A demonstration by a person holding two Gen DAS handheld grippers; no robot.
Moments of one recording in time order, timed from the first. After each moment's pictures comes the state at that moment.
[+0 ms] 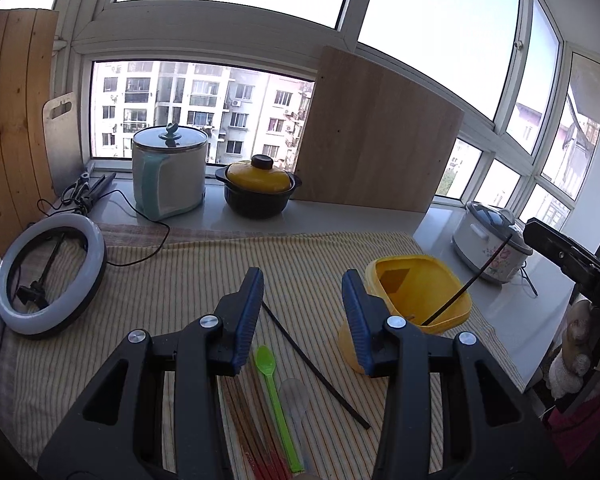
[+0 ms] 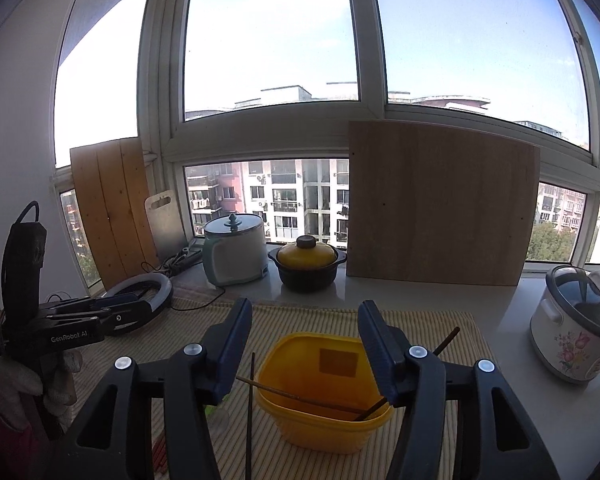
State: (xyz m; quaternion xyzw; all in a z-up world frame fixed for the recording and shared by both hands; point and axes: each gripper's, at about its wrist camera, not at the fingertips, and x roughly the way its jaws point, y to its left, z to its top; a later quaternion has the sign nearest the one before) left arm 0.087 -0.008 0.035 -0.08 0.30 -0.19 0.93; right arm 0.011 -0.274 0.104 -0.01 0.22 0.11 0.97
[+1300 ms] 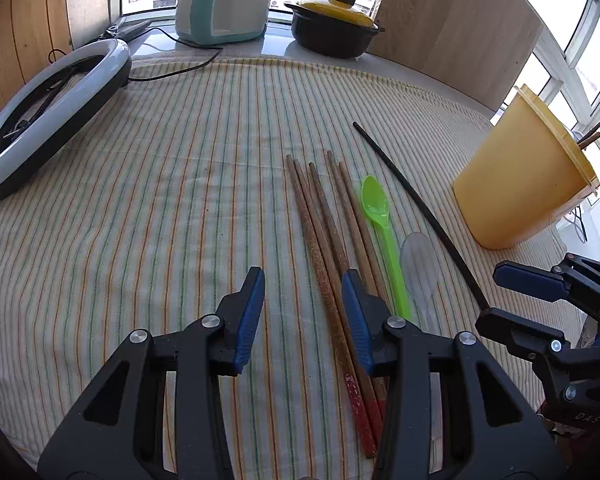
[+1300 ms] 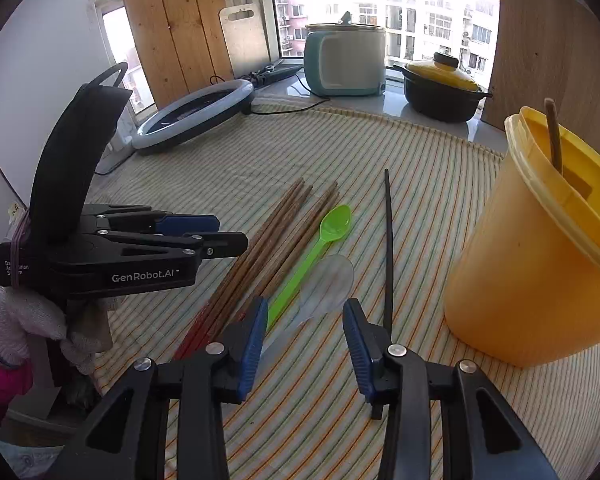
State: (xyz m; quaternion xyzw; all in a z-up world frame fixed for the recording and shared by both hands) left arm 0.103 0.017 -0.133 -0.06 0.49 -0.14 0.86; right arm 0.046 -0.162 -0.081 -0.08 0.46 0.24 0.85
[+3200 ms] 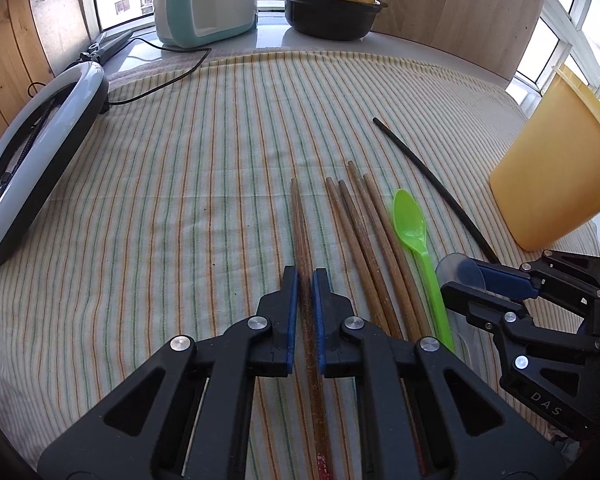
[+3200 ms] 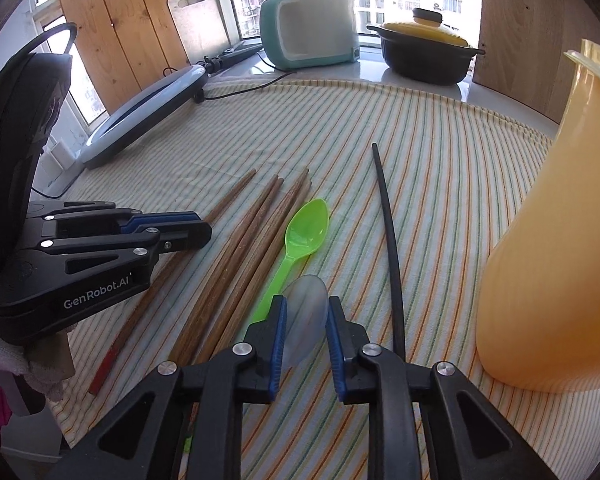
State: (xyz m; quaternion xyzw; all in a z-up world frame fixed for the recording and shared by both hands) left arm 0.142 0.007 -0.142 0.01 0.50 -0.13 0.85; right arm 0.103 -0.143 -0.122 -0.04 0.49 0.20 0.85
